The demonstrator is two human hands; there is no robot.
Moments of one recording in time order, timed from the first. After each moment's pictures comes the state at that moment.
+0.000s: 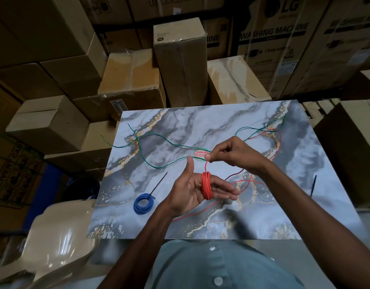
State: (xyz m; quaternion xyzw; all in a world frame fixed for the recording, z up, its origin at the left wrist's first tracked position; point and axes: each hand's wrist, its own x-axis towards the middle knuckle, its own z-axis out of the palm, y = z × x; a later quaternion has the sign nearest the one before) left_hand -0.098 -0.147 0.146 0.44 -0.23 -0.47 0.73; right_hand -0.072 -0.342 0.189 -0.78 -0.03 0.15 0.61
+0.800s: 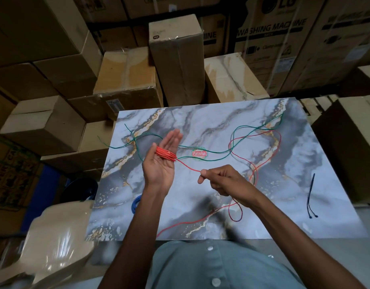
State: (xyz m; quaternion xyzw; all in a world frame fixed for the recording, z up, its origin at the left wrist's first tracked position) left_hand -0.040 -0.126 0.145 0.27 0.02 -0.13 0.95; right_hand -0.118 -0.318 0.134 -0.69 0.04 0.20 0.69
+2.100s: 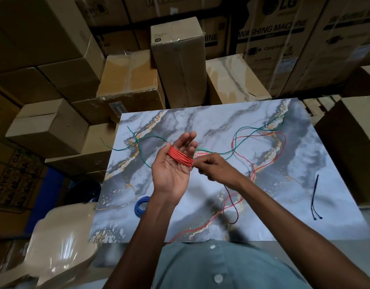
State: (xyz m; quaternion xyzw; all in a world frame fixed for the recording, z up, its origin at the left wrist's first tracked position) left_hand -0.070 -0.141 0.187 0.31 0.02 -0.18 0.93; right_hand -0.072 -0.295 0.139 -0.74 0.01 0.17 0.66
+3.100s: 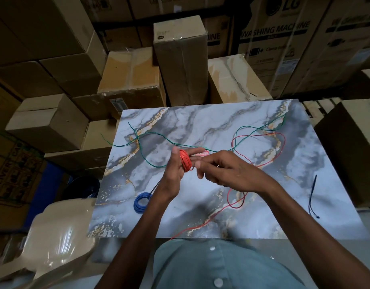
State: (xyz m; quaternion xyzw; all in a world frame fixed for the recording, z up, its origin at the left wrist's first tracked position) left_hand -0.074 -0.131 0.152 0.65 -0.12 -0.17 0.73; right_hand -0.112 -0.311 0.218 -0.81 -0.11 0.18 0.54
